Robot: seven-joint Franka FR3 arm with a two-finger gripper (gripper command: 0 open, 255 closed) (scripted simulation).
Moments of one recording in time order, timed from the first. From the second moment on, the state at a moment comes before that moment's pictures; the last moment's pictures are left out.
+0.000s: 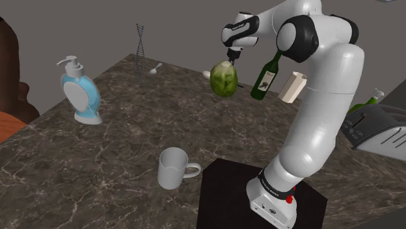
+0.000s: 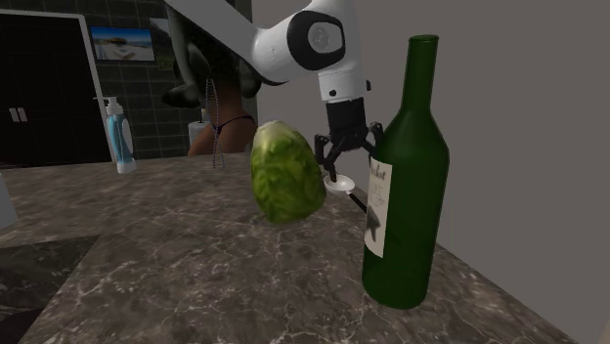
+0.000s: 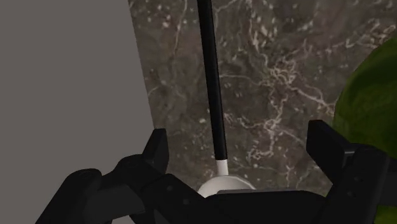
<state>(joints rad) -0.13 0.34 -0.46 -1.74 0.02 2.17 -1.14</state>
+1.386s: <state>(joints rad) -0.19 0.54 -0.42 -1.63 0.09 2.17 -1.24</state>
